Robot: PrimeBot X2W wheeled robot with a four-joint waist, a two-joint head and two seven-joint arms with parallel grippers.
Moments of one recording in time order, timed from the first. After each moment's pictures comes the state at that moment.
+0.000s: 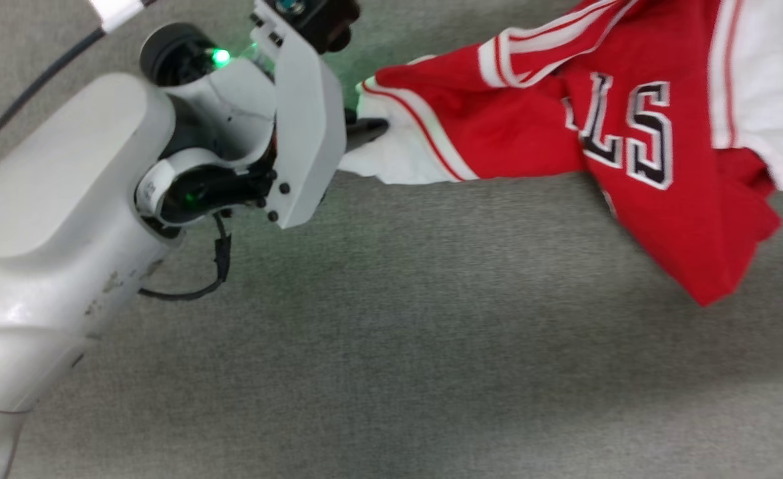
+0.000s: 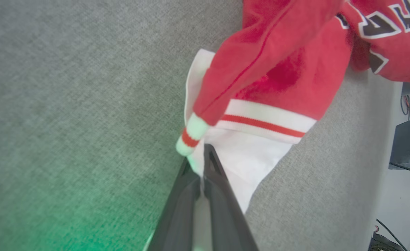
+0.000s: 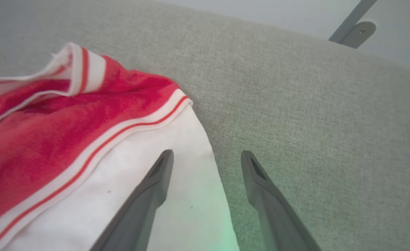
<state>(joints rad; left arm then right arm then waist) -1.23 0.57 -0.90 0.18 -1.10 -0.13 0.80 -1.15 -0.89 0.78 0.36 1.09 0.13 0.36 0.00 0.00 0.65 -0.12</state>
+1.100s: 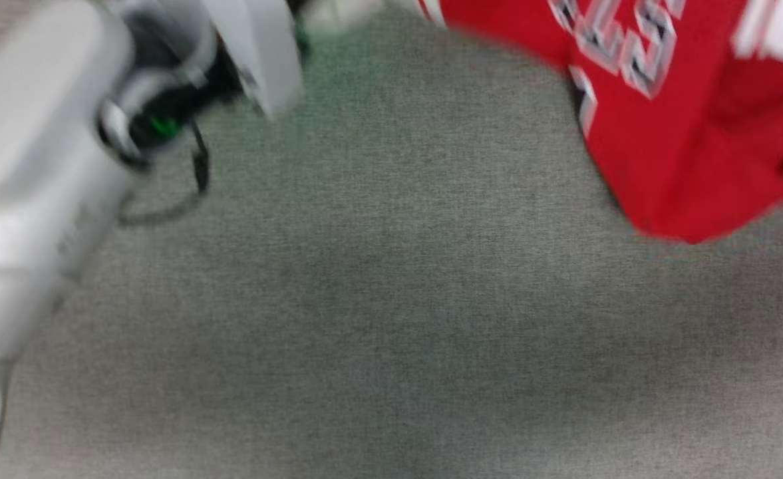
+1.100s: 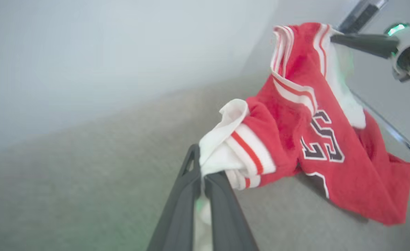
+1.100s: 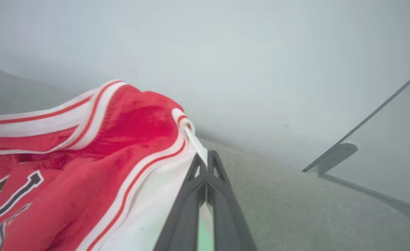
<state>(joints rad) -1.33 0.54 -0.86 0.31 -1.10 -0.13 0.27 -1.53 -0.93 1.11 0.47 1.24 0.13 0.07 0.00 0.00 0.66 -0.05</state>
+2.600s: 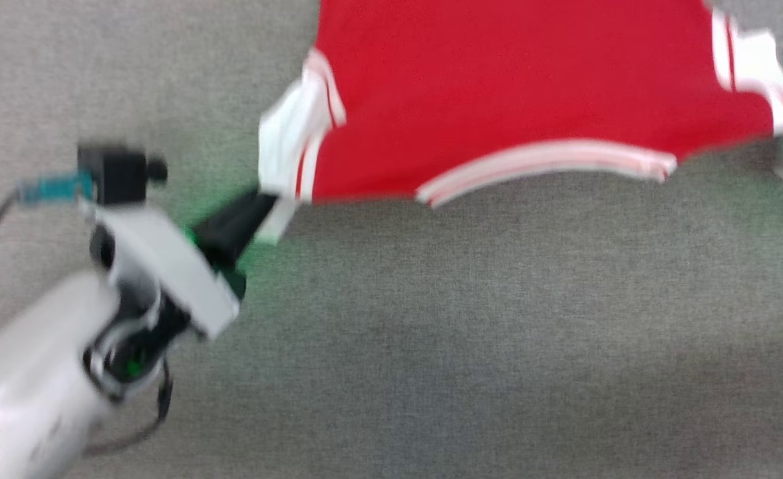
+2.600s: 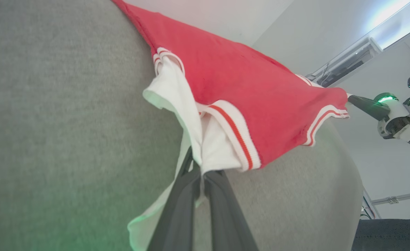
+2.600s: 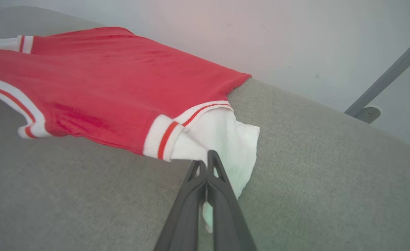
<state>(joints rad) -0.82 0.76 -0.90 0.16 -1.36 -0.13 -0.06 -1.07 -1.11 1.19 0.25 1.16 0.13 -0.23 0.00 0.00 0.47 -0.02</state>
